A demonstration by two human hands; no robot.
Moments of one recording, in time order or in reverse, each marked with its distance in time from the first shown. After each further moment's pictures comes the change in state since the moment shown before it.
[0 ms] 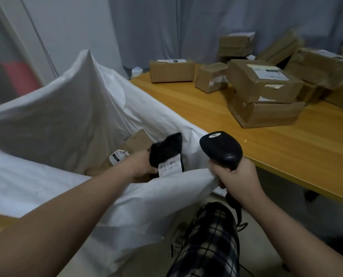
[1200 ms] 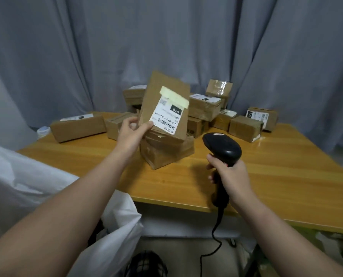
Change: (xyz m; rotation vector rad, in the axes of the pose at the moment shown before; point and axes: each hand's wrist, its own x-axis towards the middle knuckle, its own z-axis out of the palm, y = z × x) left_hand 0.088 0.268 -0.004 -1.027 0.196 0.423; right_hand 0.026 -0.003 -0.188 0.361 0.457 0.090
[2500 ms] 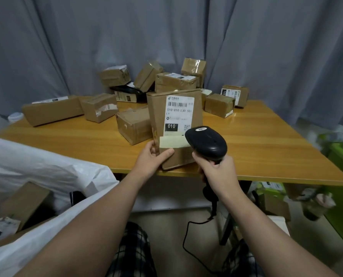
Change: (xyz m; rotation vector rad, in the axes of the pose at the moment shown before) left_hand -0.121 -0.076 0.062 0.143 -0.387 -0.100; right_hand -0.066 0.032 -0.049 -0.058 0.000 -0.160
